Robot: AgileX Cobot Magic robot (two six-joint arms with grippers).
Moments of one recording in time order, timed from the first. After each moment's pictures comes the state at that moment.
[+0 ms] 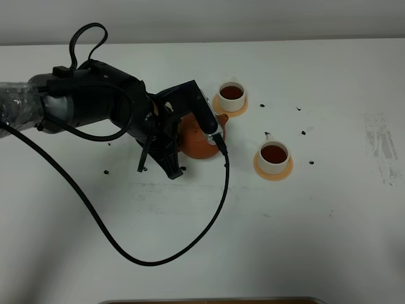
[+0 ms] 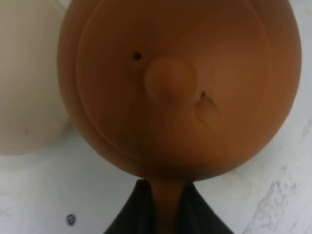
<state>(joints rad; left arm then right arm) -0.55 1.96 -1.24 0.02 0.42 0.60 -0.06 -0.01 -0.50 0.26 1.09 -0.22</state>
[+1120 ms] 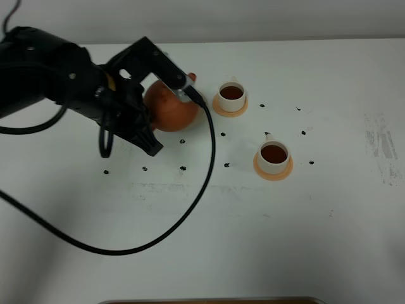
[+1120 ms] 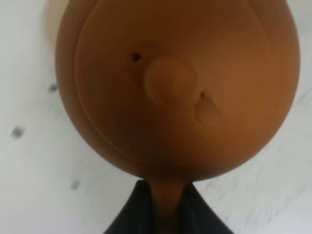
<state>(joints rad) -0.48 1.63 -1.14 0.03 0.57 0.33 -0.06 -0.01 -0.50 0.26 1.09 -0.22</state>
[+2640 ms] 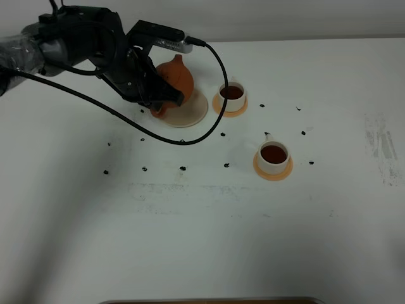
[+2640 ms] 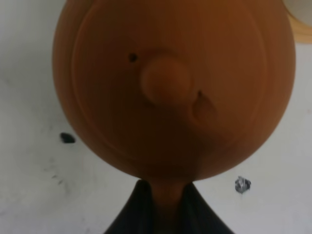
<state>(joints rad) -0.37 2.19 -1.67 -0.11 0.70 0.15 -0.06 -0.01 -0.50 0.24 1.09 -0.22</state>
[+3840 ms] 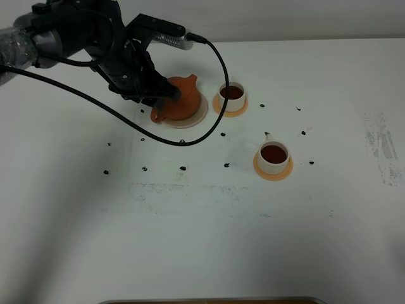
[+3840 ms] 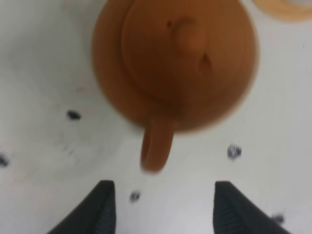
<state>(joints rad) -0.37 2.11 -1.69 -0.05 0.83 0.15 -0.06 -0.01 -0.50 0.24 1.09 -0.22</state>
